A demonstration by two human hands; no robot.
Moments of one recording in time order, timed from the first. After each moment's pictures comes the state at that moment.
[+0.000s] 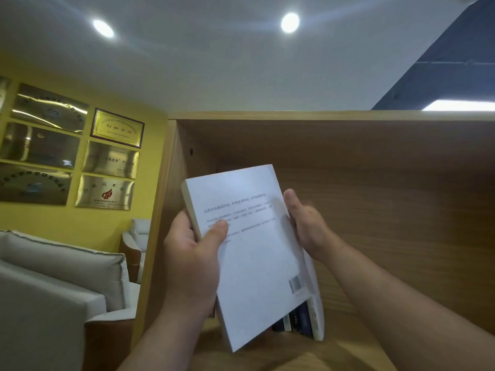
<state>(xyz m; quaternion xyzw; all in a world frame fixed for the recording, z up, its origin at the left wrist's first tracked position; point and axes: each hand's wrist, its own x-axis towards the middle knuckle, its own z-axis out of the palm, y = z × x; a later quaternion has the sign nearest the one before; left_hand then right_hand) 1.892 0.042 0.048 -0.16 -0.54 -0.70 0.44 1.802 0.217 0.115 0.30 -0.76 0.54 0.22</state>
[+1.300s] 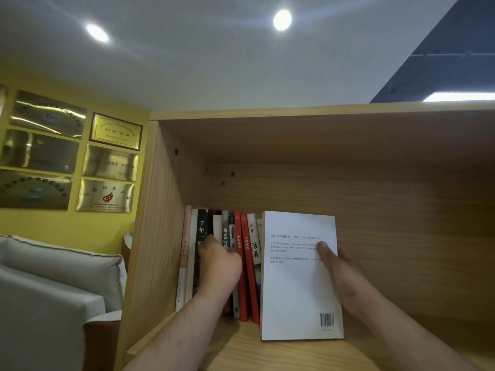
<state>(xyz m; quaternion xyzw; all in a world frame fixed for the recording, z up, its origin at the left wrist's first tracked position) 1.790 0.081 0.033 0.05 -0.75 -0.58 0.31 1.768 0.311 0.028 0.15 -0.65 0.72 0.20</state>
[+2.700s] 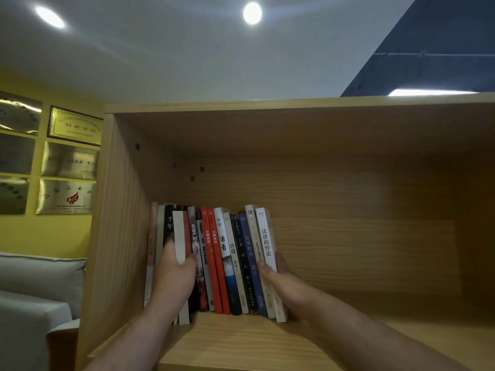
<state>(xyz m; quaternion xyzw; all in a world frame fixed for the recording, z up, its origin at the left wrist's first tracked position) 1.811 0.066 0.011 -0.08 -0.67 -0.67 0.31 1.788 0.282 0.001 0.09 -0.85 0.52 0.01</state>
